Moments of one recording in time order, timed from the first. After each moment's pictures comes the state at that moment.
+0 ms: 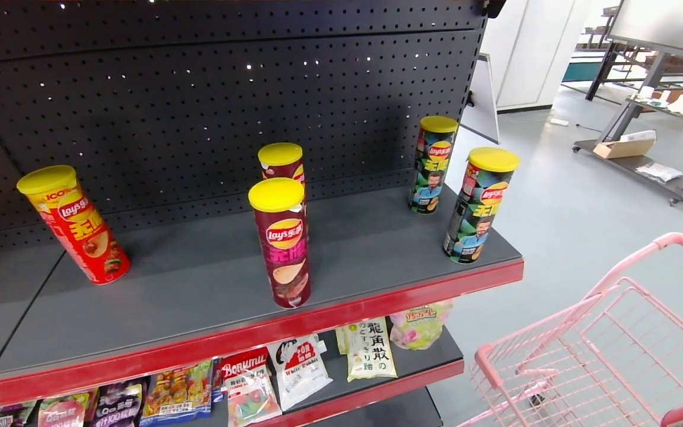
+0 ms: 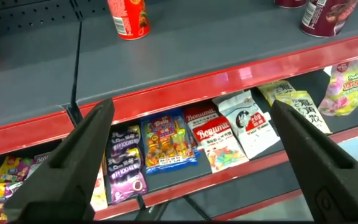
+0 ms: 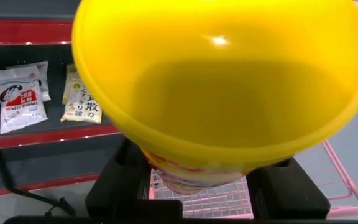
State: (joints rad) left arm -0.32 0.00 -0.14 0.24 0.32 0.05; right arm 0.27 0.34 -0.32 0.19 -0.29 -0.12
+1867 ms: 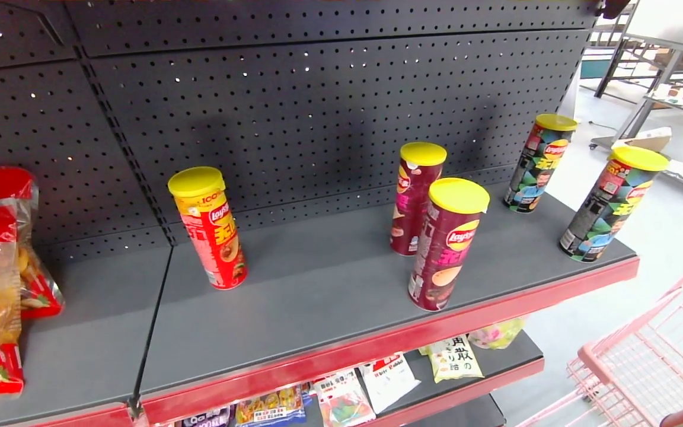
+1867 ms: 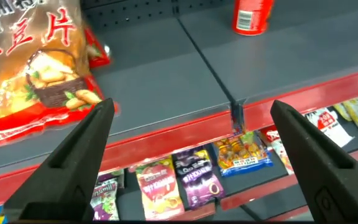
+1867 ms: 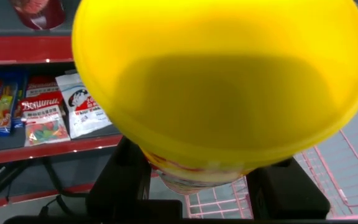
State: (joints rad) left arm -0.32 0.00 -0.14 0.24 0.32 0.05; right arm 0.27 0.34 -0.30 0.19 -0.29 -0.14
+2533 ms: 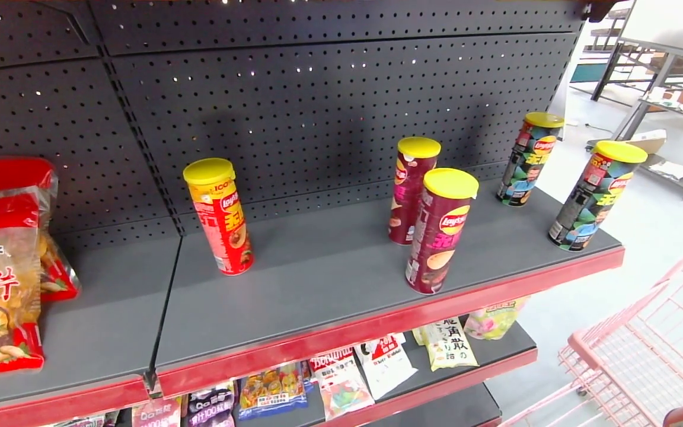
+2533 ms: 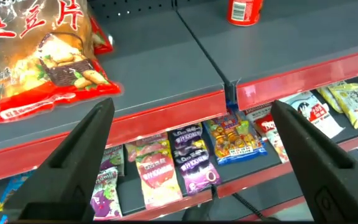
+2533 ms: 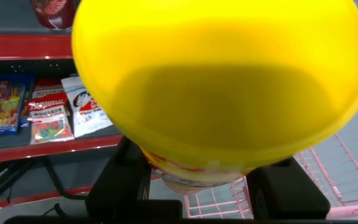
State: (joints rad) left arm -0.32 0.01 -0.15 0.24 0.31 0.05; right arm 0.27 0.31 -0.31 0.18 -0.29 -0.16
